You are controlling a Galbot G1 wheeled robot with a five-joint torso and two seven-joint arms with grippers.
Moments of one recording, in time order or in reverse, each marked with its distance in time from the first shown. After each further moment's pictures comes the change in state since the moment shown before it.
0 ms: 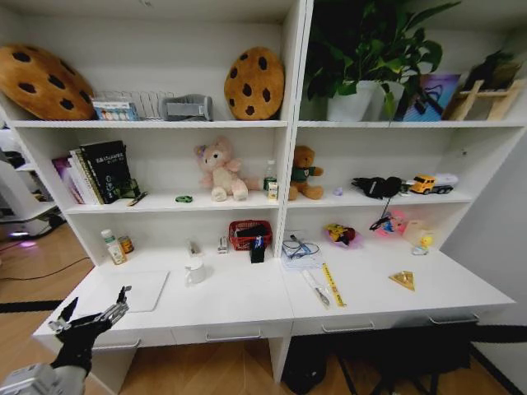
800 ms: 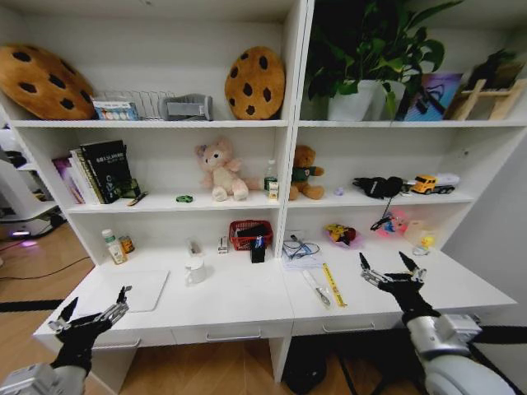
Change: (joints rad) left arm 0.000 0.000 0.000 0.000 0.000 0.000 0.000; right arm 0.121 -0.400 0.160 0.642 0.518 -0.782 0.181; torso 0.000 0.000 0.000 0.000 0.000
